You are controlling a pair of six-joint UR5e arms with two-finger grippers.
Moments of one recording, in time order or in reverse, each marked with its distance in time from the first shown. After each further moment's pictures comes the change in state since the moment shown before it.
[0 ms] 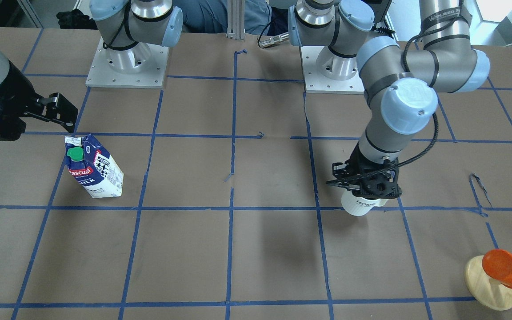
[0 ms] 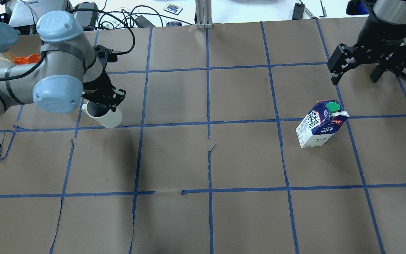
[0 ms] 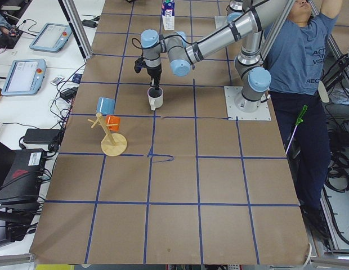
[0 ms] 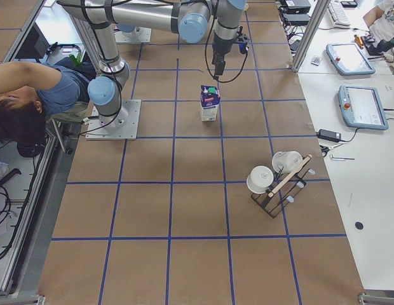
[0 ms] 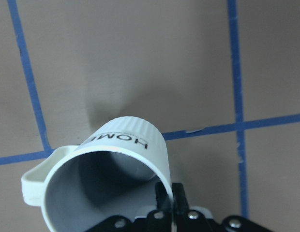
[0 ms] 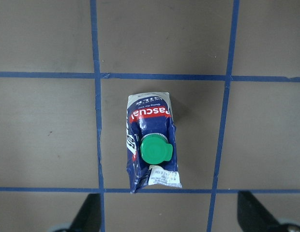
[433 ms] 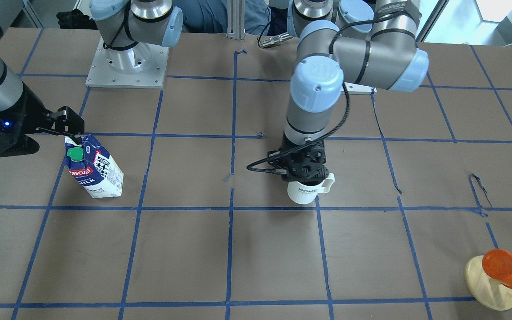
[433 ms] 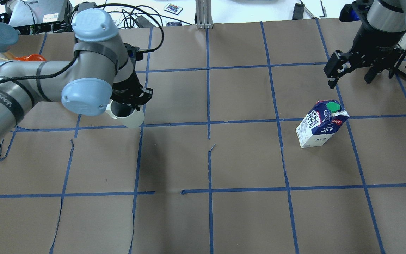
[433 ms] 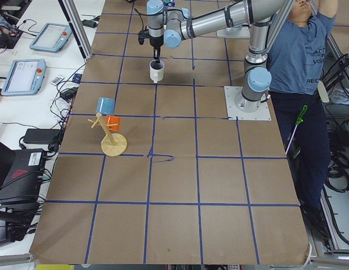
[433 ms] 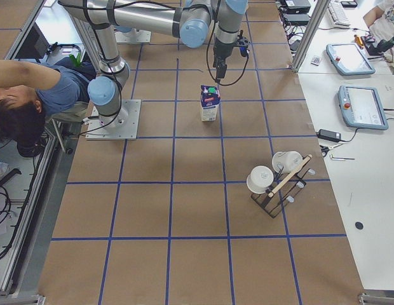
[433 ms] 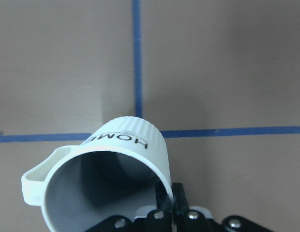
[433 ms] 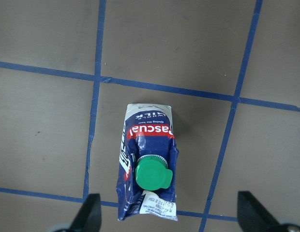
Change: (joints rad) left arm -0.233 -0.018 0.026 -0.004 -0.003 -0.305; right arm -0.001 0.010 0.083 -0.107 0.002 -0.117
